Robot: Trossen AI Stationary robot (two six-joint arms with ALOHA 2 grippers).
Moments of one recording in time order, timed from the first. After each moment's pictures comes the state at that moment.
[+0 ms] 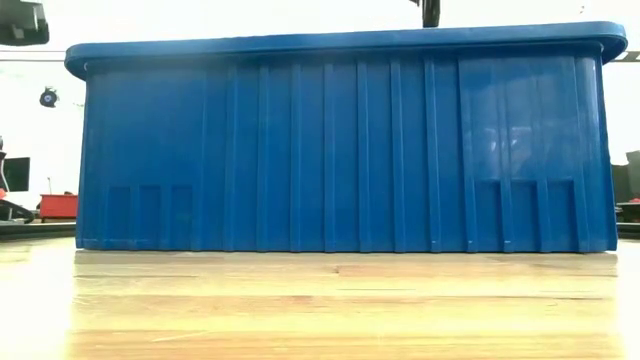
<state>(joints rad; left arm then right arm) 0.26 0.65 1.15 -1.49 0.39 -0.52 -0.14 1.09 0.90 0.27 0.07 0.18</state>
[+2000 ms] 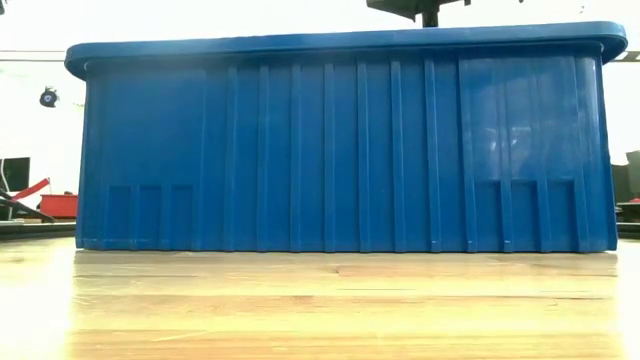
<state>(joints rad) -0.97 1.13 1.10 -1.41 -0.08 -1.12 -0.14 1.15 0.90 0.26 0.21 0.13</state>
